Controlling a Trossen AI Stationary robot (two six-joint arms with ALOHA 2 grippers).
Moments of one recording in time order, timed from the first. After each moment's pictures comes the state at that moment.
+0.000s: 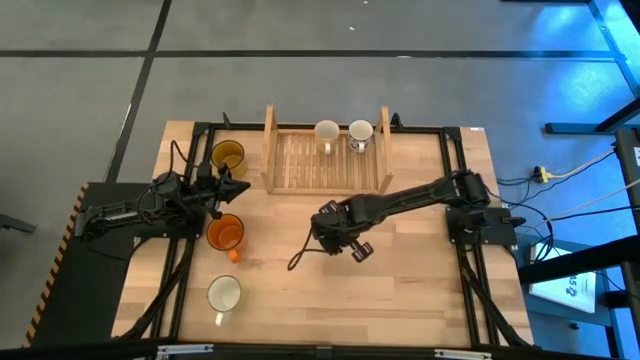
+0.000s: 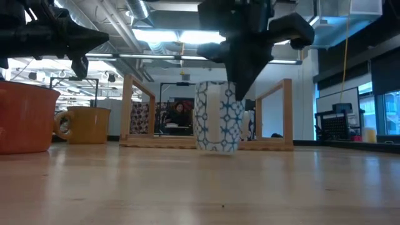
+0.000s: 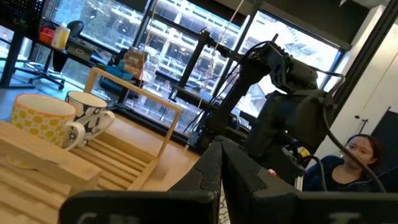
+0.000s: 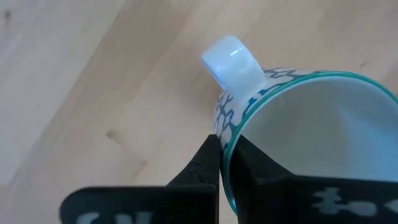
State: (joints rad) left arm 0.26 0.00 0.01 0.21 0.10 -0.49; right arm 0.17 2.02 1.69 -1.07 0.02 -0.51
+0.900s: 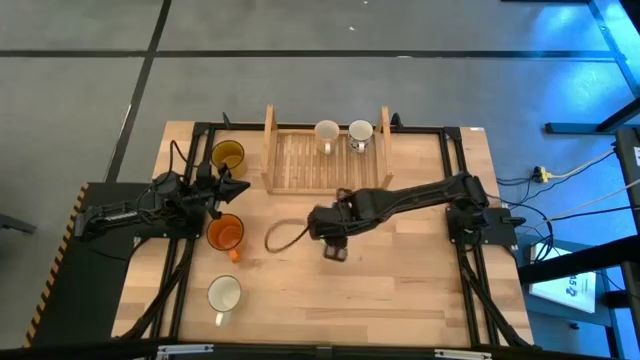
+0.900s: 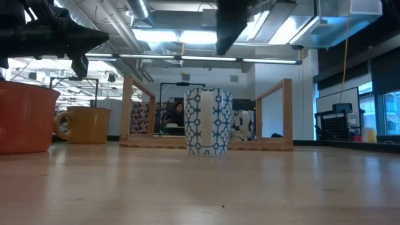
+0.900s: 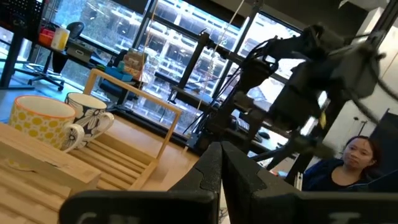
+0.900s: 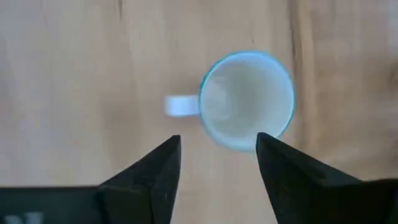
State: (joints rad) left arm 0.26 0.00 0.01 0.22 0.09 -0.49; right arm 0.21 2.03 2.01 -1.27 0.17 0.47
